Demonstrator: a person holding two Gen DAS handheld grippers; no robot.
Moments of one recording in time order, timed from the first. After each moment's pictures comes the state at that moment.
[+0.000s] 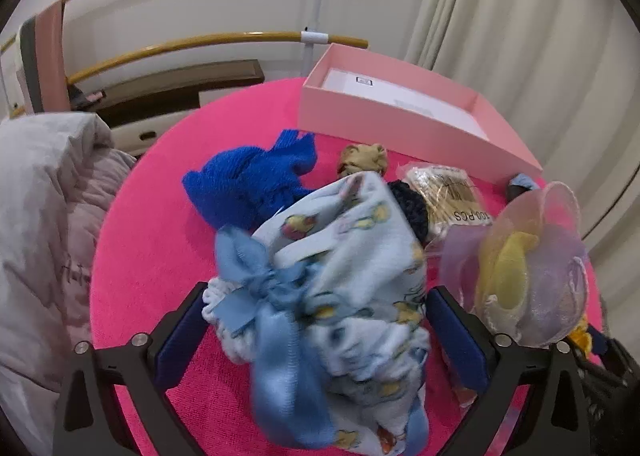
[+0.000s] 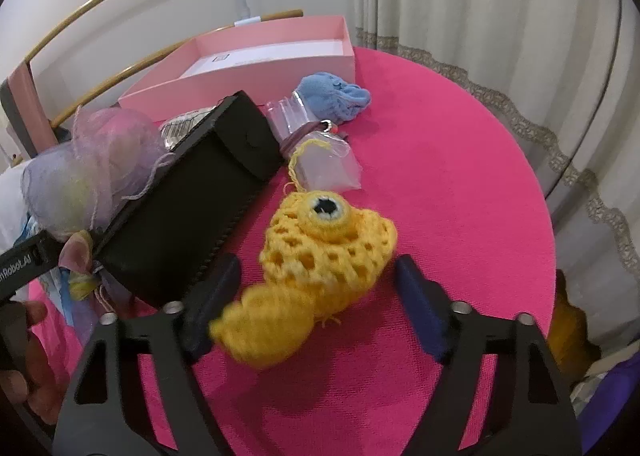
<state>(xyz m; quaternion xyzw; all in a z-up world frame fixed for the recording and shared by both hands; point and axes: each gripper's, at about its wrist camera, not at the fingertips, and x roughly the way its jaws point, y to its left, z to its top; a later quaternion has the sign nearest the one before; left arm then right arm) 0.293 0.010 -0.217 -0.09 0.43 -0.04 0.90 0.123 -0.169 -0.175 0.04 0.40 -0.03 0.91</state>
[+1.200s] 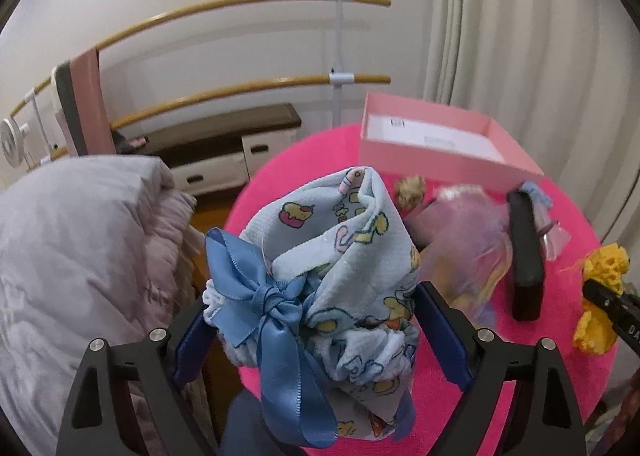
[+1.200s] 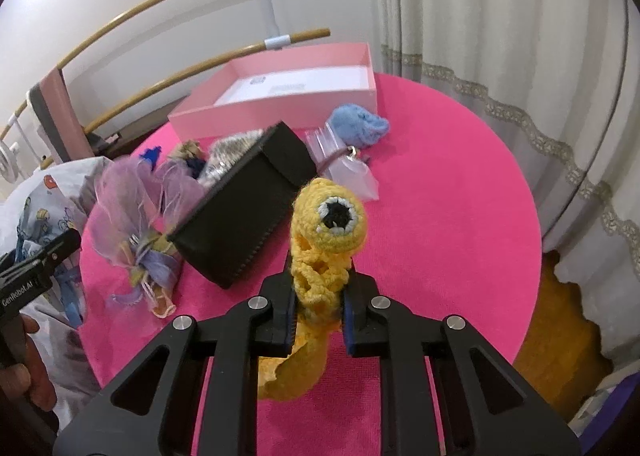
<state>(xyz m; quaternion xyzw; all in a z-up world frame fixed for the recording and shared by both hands) 0.187 0.021 -0.147 -0.02 0.35 0.03 0.94 0.092 -0.165 -0.142 0.04 0.37 0.02 0.93</state>
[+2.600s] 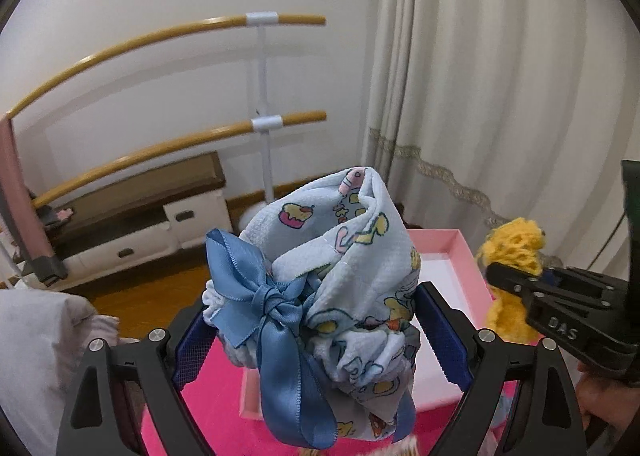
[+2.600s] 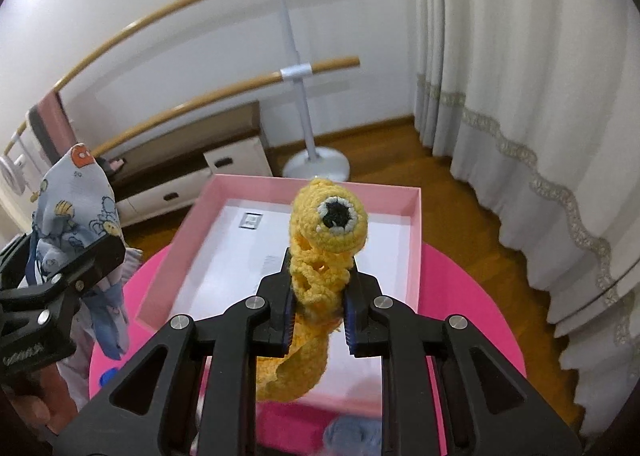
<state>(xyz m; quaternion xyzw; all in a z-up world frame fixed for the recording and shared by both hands) 0.426 -0.015 -0.048 0.00 0.35 -0.09 0.93 0.376 -0.177 -0.034 0.03 0.38 0.07 0.92</state>
